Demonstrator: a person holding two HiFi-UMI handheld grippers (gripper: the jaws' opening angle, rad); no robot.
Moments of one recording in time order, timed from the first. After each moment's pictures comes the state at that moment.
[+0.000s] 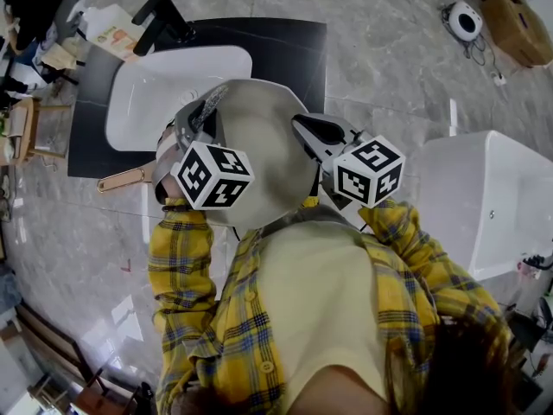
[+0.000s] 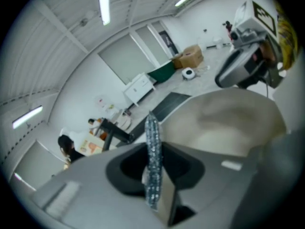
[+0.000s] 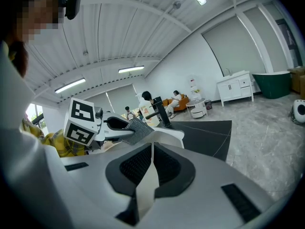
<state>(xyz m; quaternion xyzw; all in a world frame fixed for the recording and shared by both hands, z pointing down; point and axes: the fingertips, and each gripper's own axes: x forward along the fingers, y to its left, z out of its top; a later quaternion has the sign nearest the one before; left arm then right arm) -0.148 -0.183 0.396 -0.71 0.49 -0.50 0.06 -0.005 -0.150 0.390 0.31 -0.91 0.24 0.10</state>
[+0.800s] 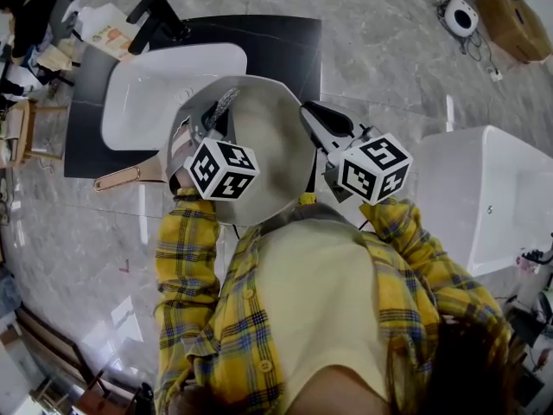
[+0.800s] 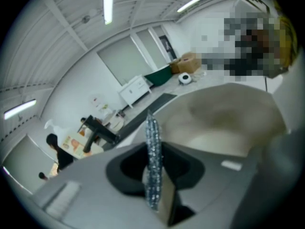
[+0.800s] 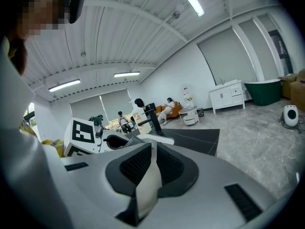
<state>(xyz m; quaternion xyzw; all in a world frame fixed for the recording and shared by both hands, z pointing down) -0.125 -0.184 0.438 -0.74 0.48 -0.47 0.05 0.018 -0.160 0.378 0.37 -0.90 0.22 0.07</state>
